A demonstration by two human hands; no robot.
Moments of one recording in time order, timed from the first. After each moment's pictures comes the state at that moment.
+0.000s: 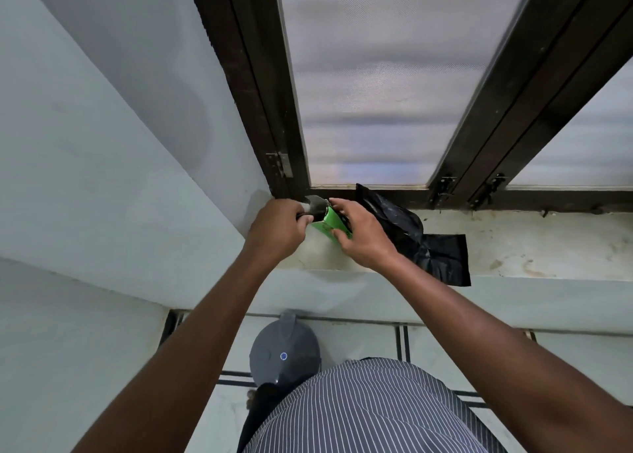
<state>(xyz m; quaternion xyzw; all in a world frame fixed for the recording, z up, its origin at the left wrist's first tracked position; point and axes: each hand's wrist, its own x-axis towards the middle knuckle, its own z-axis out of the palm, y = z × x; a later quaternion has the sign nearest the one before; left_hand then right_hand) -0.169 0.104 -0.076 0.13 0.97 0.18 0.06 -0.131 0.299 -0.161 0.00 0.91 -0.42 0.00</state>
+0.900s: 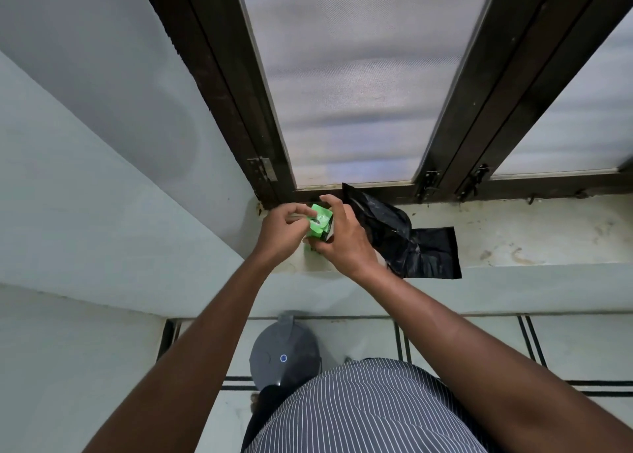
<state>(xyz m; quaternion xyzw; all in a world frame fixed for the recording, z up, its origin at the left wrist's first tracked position) -0.171 0.126 -0.107 0.01 0.83 0.53 0.17 -0.117 0.277 -0.153 0.08 0.91 -0.41 -0.04</state>
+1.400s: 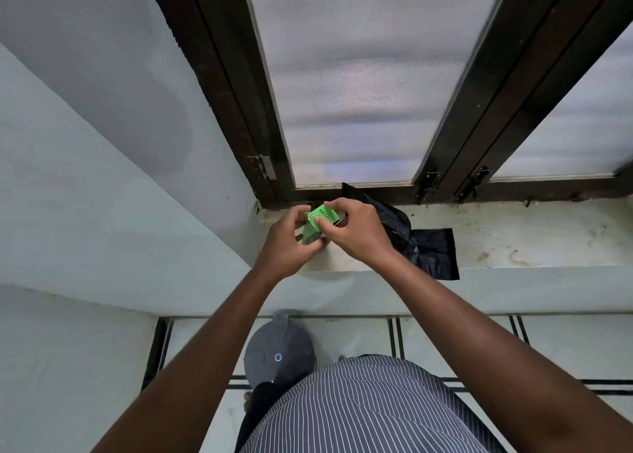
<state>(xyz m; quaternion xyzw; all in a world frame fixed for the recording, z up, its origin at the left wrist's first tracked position) -0.158 0.119 -0.133 0.13 0.87 0.46 0.14 -0.125 0.303 -0.125 0.09 0.89 -0.44 -0.04</state>
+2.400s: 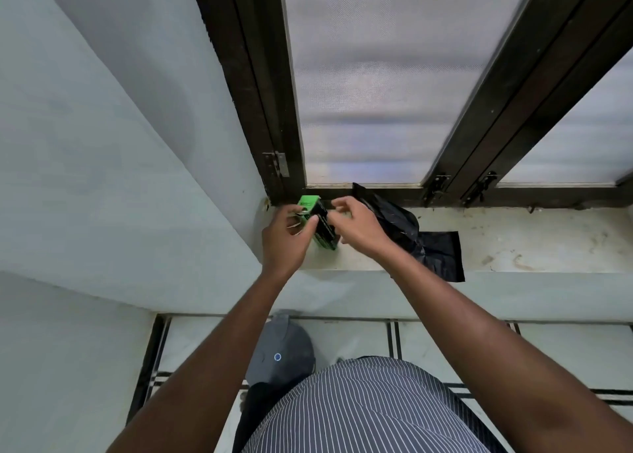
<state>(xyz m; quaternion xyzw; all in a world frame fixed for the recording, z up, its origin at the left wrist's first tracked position) -0.151 0.110 -0.138 -0.02 0.86 0.51 0.02 -0.137 0.283 -0.114 0.16 0.84 -0.50 0.10</state>
